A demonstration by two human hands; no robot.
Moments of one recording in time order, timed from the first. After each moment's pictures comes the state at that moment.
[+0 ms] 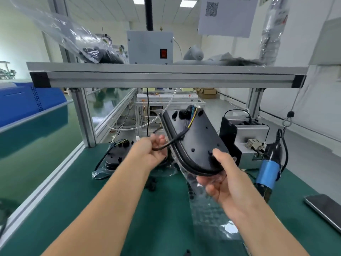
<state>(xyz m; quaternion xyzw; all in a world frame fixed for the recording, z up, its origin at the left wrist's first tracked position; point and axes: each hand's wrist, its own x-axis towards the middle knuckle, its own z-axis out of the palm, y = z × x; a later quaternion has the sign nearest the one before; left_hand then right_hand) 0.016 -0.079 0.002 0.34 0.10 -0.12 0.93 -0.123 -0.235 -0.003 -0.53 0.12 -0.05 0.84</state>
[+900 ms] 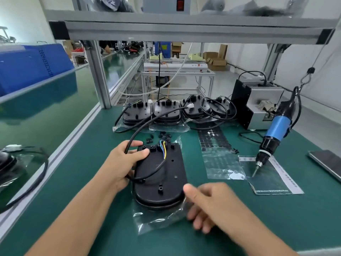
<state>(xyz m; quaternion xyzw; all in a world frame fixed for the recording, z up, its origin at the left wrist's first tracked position) -0.113 0.025 -0.089 0.64 0.10 -0.03 0.76 -0.212 -0.189 -0.088 -0.80 0.04 0.15 0.58</state>
